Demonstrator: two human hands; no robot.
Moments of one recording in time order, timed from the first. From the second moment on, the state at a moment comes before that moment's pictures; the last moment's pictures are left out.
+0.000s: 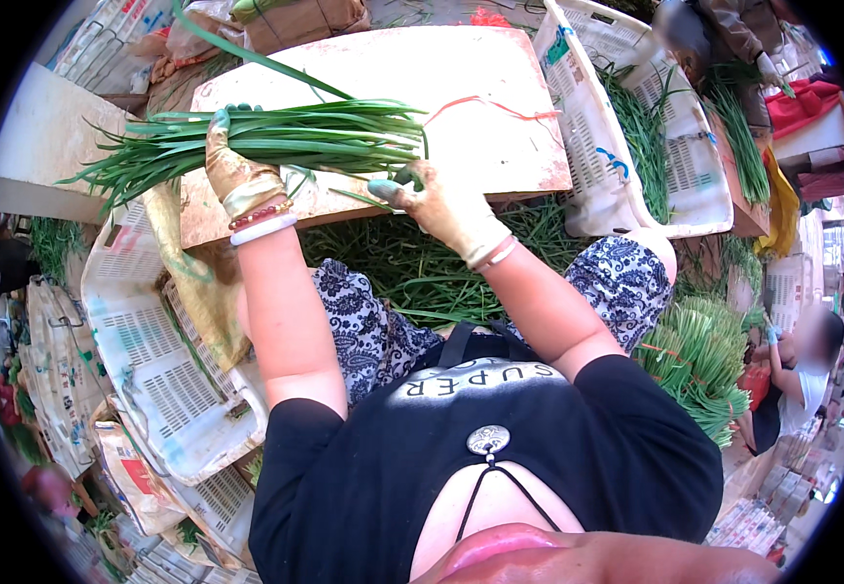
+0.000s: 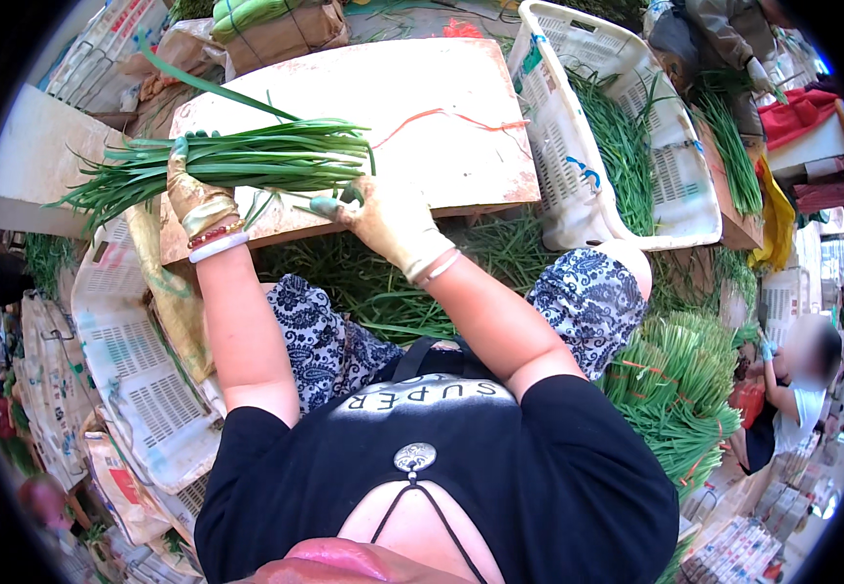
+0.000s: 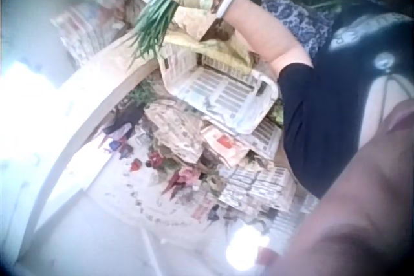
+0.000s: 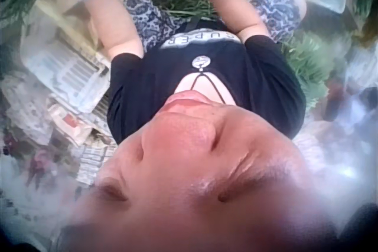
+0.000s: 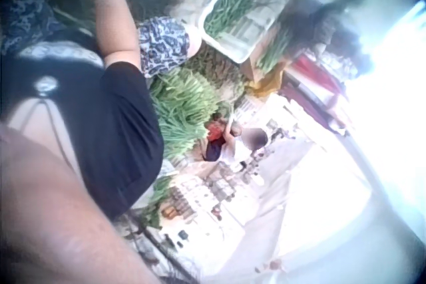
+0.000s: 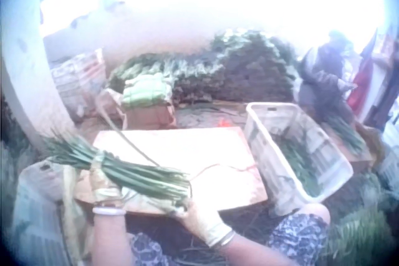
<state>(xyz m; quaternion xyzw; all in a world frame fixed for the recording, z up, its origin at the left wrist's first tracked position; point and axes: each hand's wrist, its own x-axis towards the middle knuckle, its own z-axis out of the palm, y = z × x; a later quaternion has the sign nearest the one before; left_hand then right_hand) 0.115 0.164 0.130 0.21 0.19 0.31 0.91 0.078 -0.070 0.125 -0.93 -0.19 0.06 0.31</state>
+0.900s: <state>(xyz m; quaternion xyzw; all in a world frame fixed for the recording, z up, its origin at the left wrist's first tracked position) 0.067 0.137 0.166 0.07 -0.35 0.11 0.93 0.048 -0.137 0.163 -0.65 -0.25 0.14 0.70</state>
